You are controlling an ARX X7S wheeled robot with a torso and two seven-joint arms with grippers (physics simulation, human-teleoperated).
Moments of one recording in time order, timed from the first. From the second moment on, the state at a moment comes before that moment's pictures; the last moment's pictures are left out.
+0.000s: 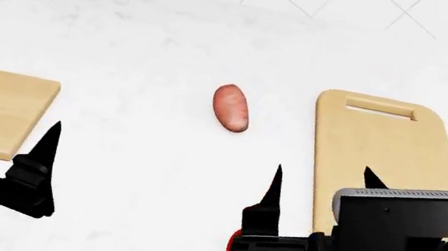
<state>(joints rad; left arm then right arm) -0.40 -0.31 0.09 0.54 -0.44 -0.83 -0.14 0.40 0.31 -0.06 -0.53 0.34 0.85 0.06</state>
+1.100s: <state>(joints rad) -0.39 -0.33 0.10 0.51 -0.45 -0.81 -0.16 0.35 0.29 -0.15 -0.44 0.45 0.99 0.02</state>
